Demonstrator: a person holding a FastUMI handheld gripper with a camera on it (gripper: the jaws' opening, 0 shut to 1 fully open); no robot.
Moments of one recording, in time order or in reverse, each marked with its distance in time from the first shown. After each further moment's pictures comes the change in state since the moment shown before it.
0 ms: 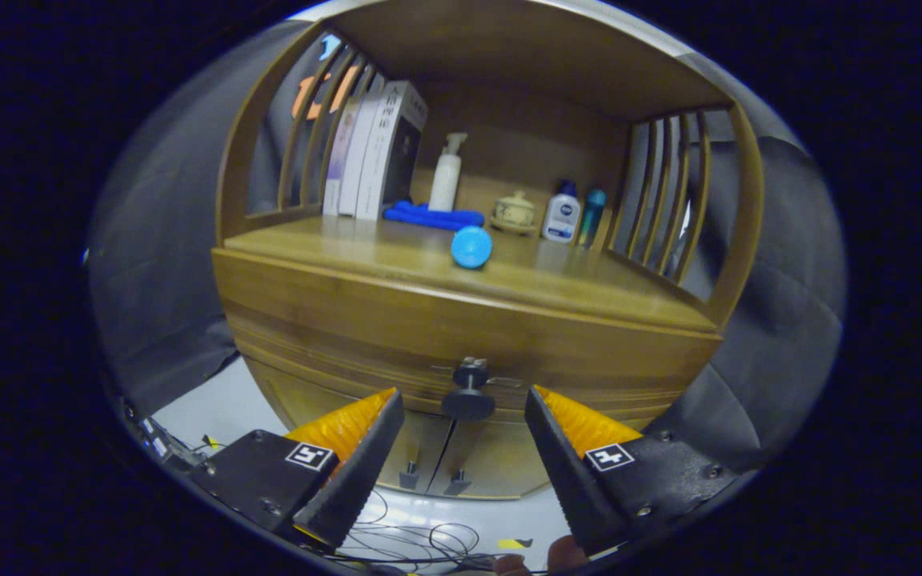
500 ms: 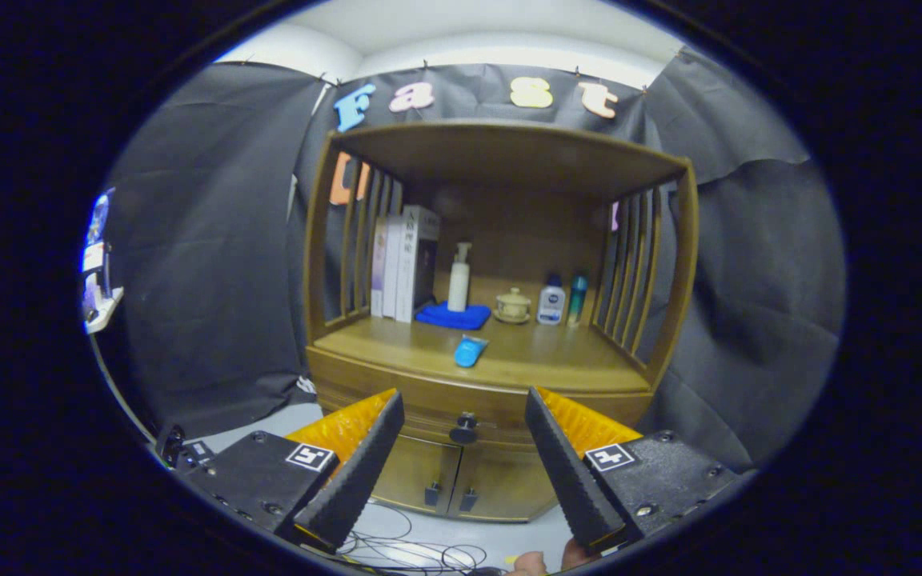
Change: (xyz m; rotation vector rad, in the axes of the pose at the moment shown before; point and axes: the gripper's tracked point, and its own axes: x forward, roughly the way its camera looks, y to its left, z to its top) arm -0.163 -0.023 0.078 0.004 -0.253 0.142
